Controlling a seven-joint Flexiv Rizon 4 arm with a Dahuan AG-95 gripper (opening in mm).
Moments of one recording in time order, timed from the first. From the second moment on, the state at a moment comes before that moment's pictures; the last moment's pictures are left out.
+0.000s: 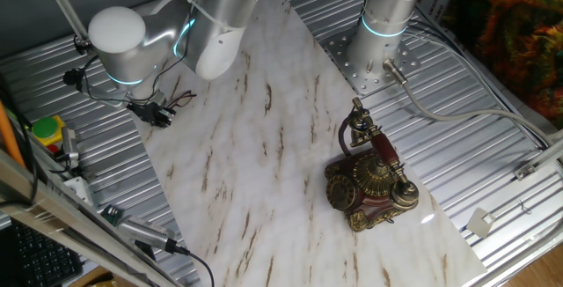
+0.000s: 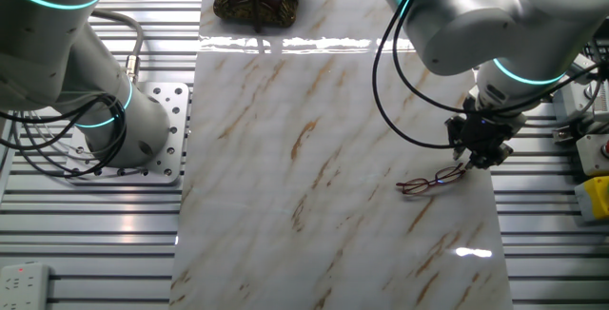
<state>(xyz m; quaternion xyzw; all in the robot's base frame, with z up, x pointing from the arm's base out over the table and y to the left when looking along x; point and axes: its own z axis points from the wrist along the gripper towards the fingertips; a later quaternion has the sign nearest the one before) 0.668 -0.064 0.015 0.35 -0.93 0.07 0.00</state>
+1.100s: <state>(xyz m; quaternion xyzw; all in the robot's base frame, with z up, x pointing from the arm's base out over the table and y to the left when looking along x) 0.667 -0.064 0.013 0.35 -0.93 0.06 -0.01</state>
